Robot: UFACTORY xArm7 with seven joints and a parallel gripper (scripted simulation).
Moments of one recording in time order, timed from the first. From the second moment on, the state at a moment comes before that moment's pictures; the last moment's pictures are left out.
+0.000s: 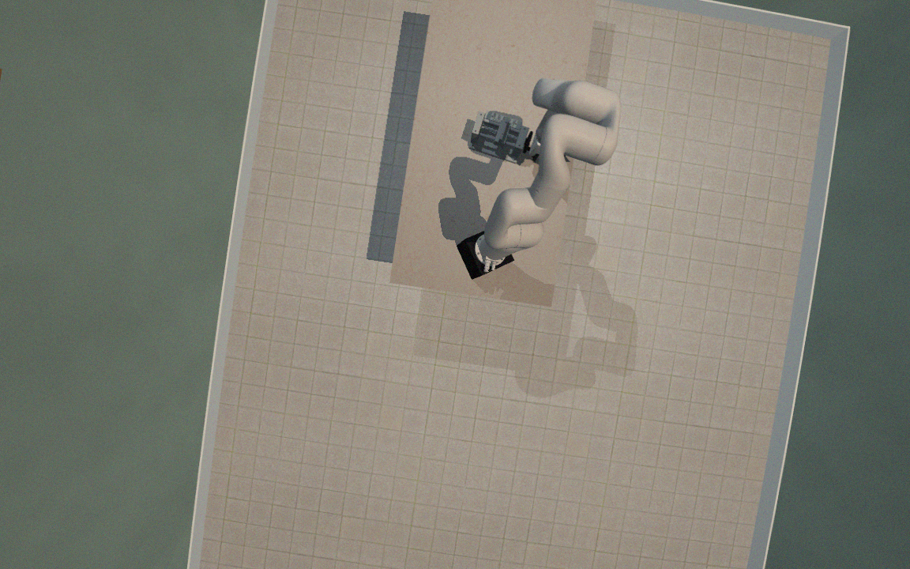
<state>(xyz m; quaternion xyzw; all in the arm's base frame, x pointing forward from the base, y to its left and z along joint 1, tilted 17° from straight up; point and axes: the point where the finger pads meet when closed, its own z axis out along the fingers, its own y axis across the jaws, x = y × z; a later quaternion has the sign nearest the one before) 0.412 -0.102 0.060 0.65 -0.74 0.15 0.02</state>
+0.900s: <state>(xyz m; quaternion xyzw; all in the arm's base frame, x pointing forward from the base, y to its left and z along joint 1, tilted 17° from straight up) 0.395 -0.091 0.099 0.65 -0.74 0.15 0.02</state>
